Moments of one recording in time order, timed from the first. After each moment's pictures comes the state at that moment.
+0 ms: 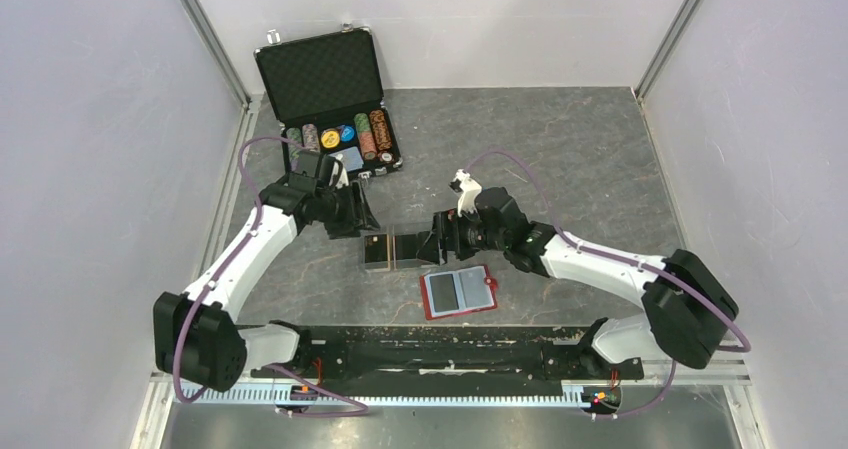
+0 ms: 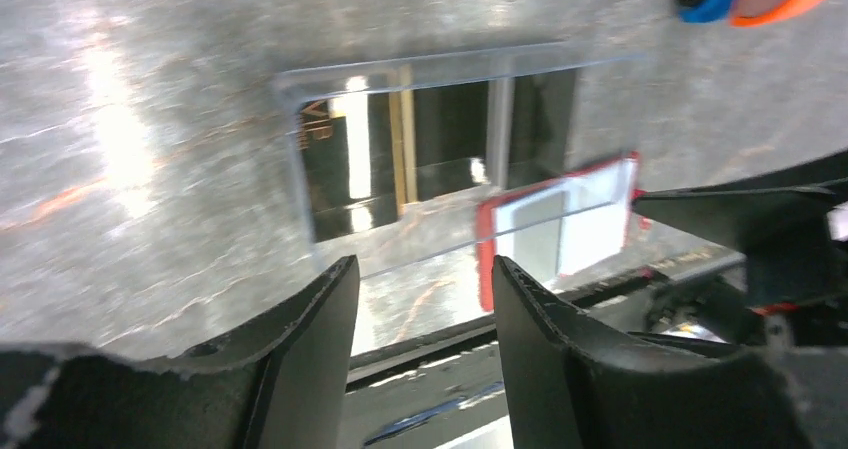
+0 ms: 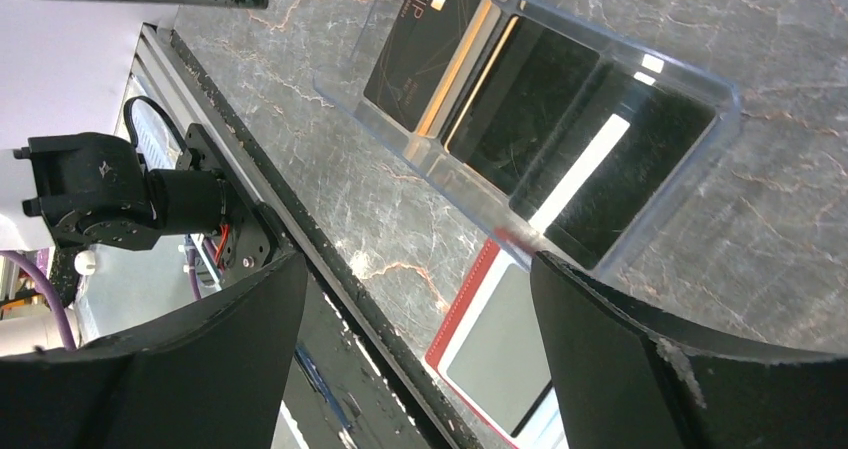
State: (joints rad) left arm -0.29 1.25 0.97 -0.71 0.32 -0.52; right arm 0.80 1.36 0.73 0.09 -0.31 0.58
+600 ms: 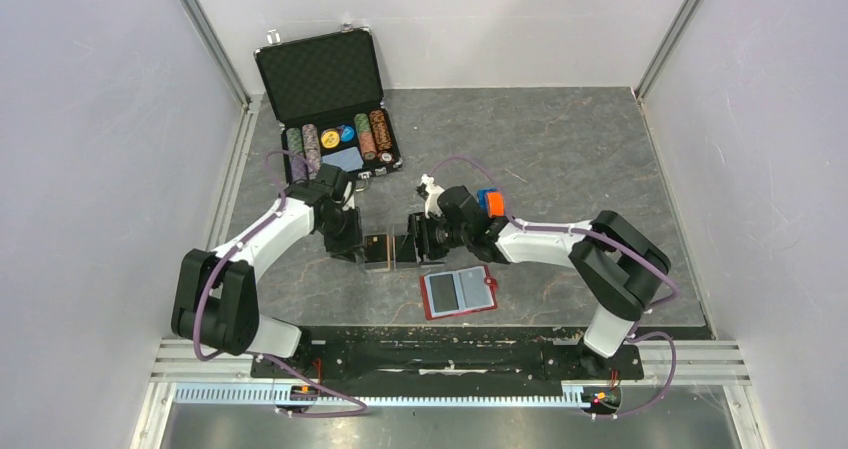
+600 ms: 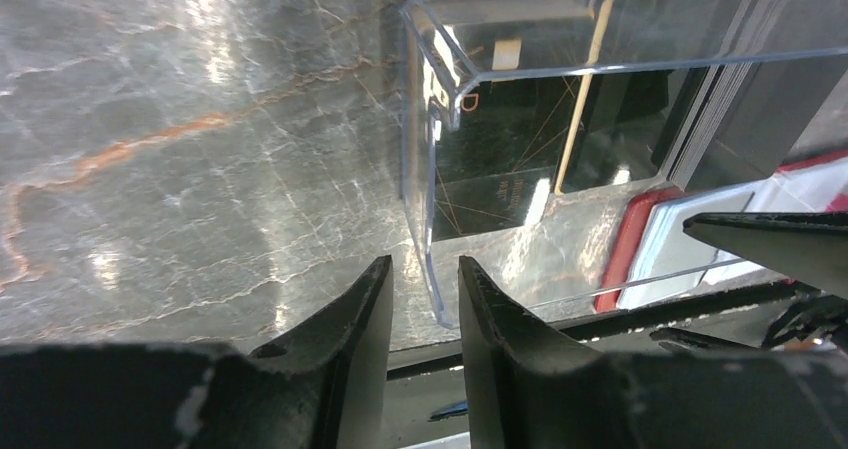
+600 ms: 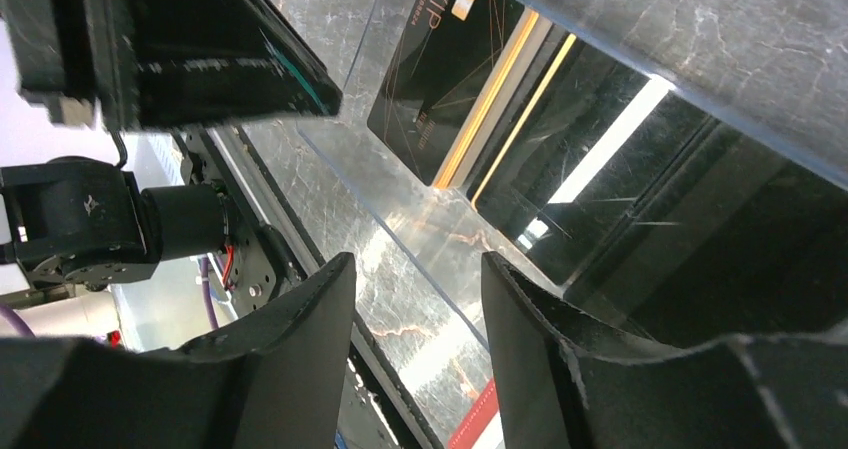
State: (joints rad) left arm -0.30 1.41 0.91 -0.81 0.17 -0.43; right arm 0.86 1.71 0.89 0.21 -0.38 0.64
